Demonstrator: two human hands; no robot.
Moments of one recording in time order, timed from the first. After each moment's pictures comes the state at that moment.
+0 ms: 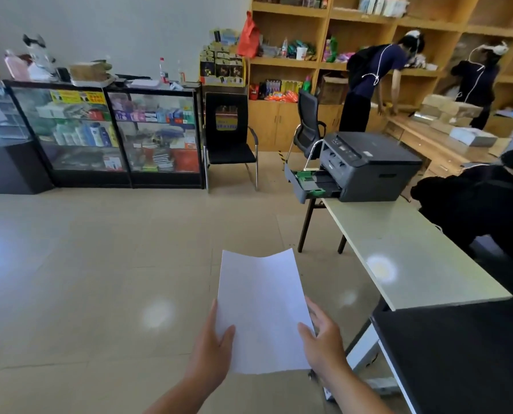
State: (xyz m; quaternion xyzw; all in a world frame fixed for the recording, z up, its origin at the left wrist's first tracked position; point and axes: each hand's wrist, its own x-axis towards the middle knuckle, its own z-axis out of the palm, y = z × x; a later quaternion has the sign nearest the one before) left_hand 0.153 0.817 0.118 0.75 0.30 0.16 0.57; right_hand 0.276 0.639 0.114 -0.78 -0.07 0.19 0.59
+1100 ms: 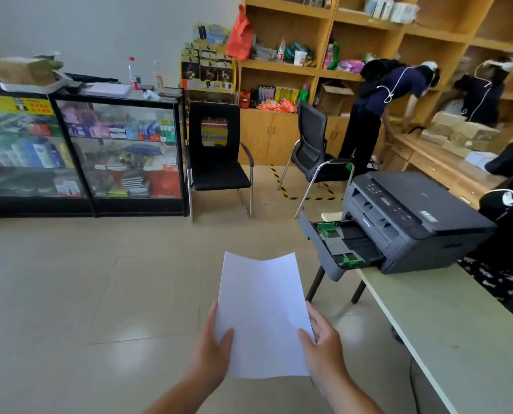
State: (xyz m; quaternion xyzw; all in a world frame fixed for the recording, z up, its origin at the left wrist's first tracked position) left_hand 0.533 1.156 0.091 0.74 0.25 0.13 0.61; right_hand 0.629 0.964 0.123 -0.78 -0.03 0.15 0.61
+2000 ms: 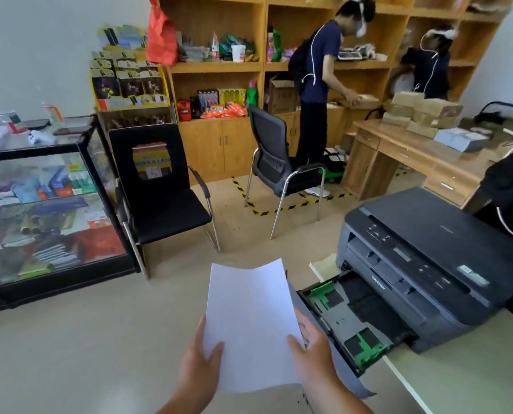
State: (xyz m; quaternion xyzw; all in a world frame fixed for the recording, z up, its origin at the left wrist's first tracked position) left_hand 0.926 1.310 0.081 0.79 0.24 0.05 0.56; right_hand 1.000 1.095 0.087 -0.77 0.02 0.13 0.62
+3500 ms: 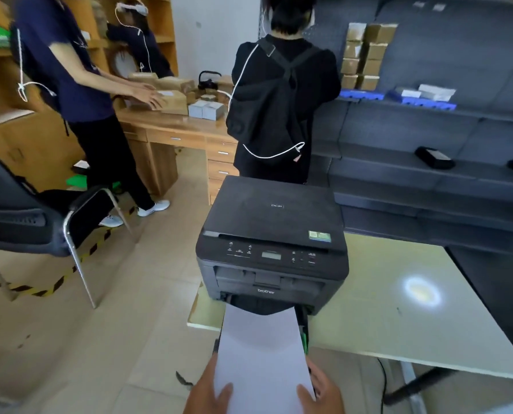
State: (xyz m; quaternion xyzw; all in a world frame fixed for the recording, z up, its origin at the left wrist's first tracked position) left_hand 1.228 1.220 0.022 0.83 -0.18 -0.31 0.42; right_hand 1.056 1.043 0.012 -0.60 0.46 -0.15 0.64
